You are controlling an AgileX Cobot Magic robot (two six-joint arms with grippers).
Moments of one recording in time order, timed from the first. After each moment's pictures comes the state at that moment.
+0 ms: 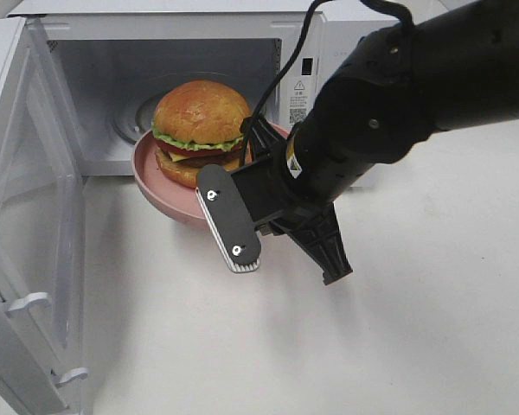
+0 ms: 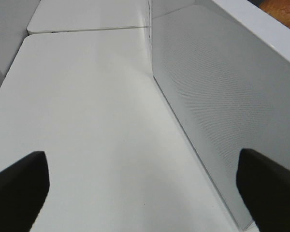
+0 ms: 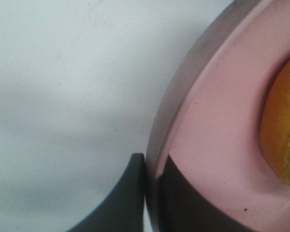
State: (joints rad) left arm 0.04 -0.01 -0.50 -0.12 1.04 0.14; right arm 0.76 1.78 -1.07 -0.27 0.42 -1.09
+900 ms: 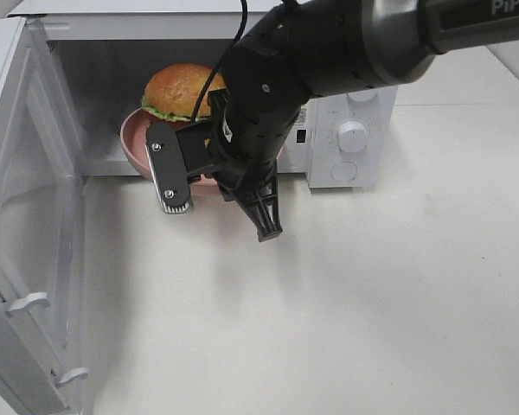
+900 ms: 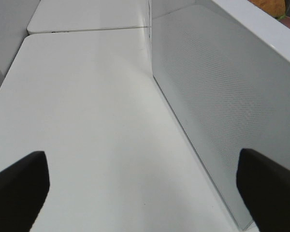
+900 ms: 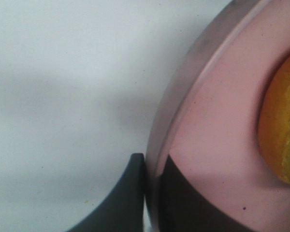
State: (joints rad) left arm 0.04 -0.01 -0.50 -0.12 1.04 0.14; right arm 0.76 2.03 -1.45 -0.31 0.57 -0.93
